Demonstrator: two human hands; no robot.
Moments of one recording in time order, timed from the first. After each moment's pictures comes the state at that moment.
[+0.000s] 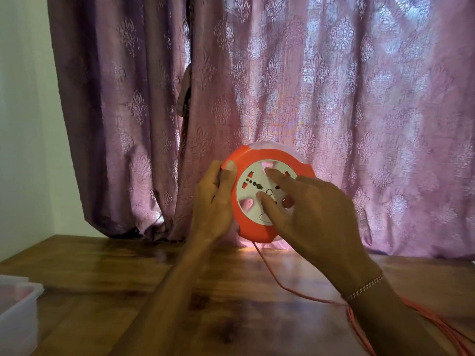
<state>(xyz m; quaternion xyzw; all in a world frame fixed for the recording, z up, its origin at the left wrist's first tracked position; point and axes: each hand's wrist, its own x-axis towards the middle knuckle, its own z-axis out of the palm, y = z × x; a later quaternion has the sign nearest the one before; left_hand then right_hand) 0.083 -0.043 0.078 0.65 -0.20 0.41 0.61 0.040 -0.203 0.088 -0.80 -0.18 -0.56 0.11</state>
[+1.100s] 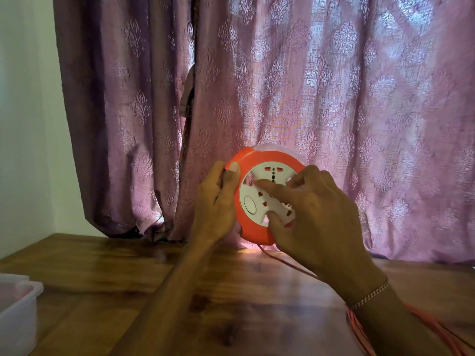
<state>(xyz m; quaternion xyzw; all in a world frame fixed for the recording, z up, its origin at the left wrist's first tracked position) 0.086 -0.041 0.077 0.65 -0.20 0.41 0.61 0.037 -0.207 0.086 -0.82 -0.20 -0.53 0.05</state>
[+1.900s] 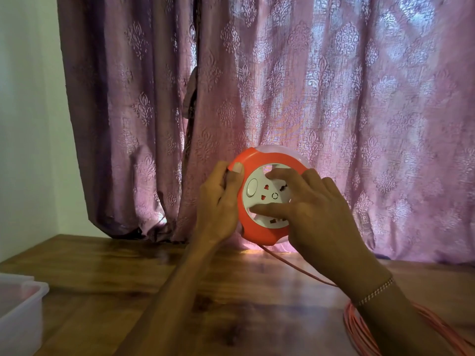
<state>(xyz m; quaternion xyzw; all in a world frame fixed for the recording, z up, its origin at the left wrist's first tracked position) 0.082 -0.040 0.078 0.66 -0.20 0.42 0.60 0.042 -0.210 0.090 -0.81 -0.28 -0.51 -0.06</state>
